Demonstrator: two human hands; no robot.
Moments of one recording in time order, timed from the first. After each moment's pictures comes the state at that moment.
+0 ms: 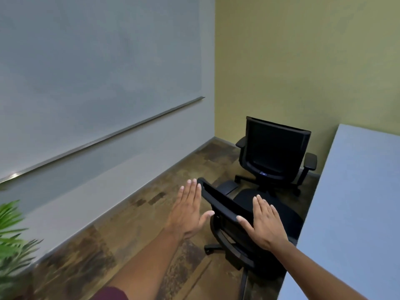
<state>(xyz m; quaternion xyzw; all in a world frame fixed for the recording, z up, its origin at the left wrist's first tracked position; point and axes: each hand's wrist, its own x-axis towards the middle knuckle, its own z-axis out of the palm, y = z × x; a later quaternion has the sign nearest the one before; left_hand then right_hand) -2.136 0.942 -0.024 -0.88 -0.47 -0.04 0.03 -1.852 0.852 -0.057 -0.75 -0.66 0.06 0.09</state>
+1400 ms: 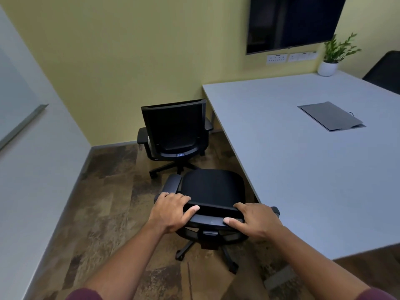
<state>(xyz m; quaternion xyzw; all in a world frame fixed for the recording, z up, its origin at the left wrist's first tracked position) -2.077 1.171 -0.066 -1.00 -0.06 -0.04 0.00 -1.956 0.875 -0.049 -0.92 -0.39 0.07 0.08</state>
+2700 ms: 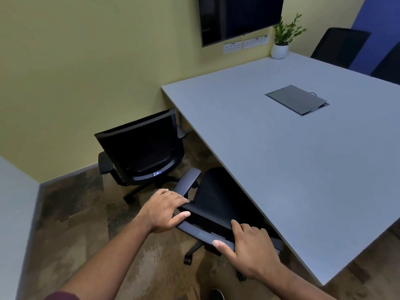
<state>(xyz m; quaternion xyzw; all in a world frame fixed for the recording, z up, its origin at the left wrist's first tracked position) -1.896 1.303 -0.053 -0.98 0.20 0.01 -0.02 -1.947 0.980 -0.047 -0.98 -0.19 0.09 0.04</state>
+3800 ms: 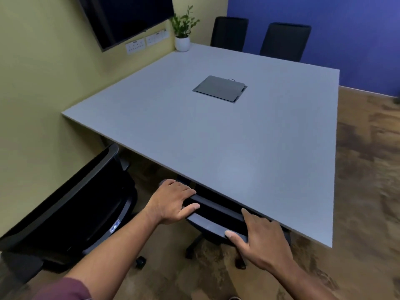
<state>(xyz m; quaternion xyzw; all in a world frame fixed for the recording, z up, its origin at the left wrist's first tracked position) -1.631 1.312 -0.064 -0.87 0.48 0.01 -0.04 -1.860 1.069 -0.049 -0.99 0.11 0.05 0.05</state>
